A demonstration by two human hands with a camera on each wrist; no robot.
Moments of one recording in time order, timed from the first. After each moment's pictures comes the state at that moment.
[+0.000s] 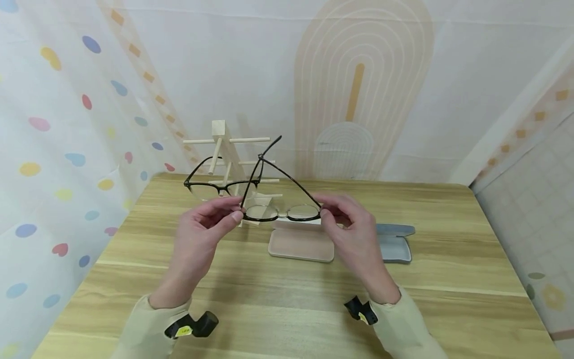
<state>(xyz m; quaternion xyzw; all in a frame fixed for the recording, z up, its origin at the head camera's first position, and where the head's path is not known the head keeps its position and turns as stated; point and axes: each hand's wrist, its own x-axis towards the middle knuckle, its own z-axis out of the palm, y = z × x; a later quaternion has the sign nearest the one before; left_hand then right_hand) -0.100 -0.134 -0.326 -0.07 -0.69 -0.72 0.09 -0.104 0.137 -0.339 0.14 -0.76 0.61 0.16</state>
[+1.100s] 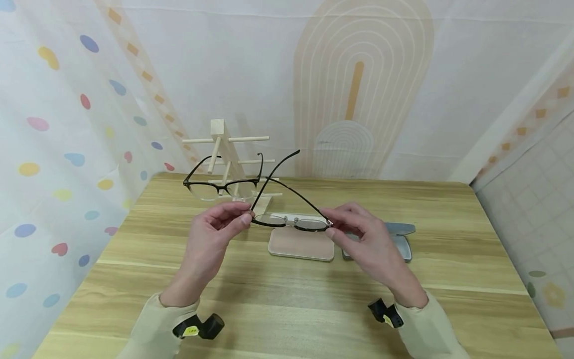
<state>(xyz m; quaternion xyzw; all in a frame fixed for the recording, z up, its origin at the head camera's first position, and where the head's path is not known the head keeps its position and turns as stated) -0.100 -0.126 -0.337 -0.05 -0.68 -0.73 0.05 -0.097 0.172 -0.346 0.26 -0.78 0.56 0.07</state>
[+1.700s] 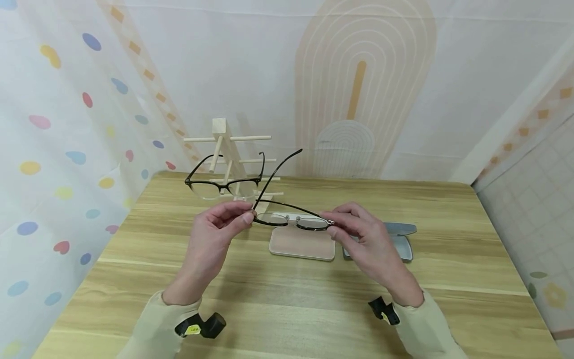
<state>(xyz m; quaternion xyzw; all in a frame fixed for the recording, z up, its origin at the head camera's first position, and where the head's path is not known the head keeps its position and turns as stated) -0.101 -0.123 -0.337 -0.05 -0.66 -0.75 0.05 -0.102 0.174 -0.356 0.31 -0.79 0.50 0.15</state>
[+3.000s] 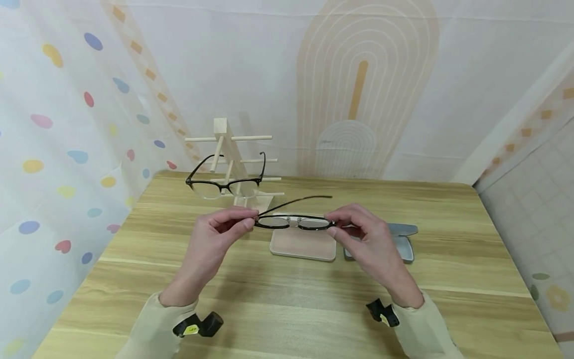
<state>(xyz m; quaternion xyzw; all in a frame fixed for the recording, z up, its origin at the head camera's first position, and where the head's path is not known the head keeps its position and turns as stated) -0.097 -0.131 -0.339 -0.10 -0.72 -0.69 0.02 -0.097 0.170 -0.356 0.24 -0.78 0.56 0.13</state>
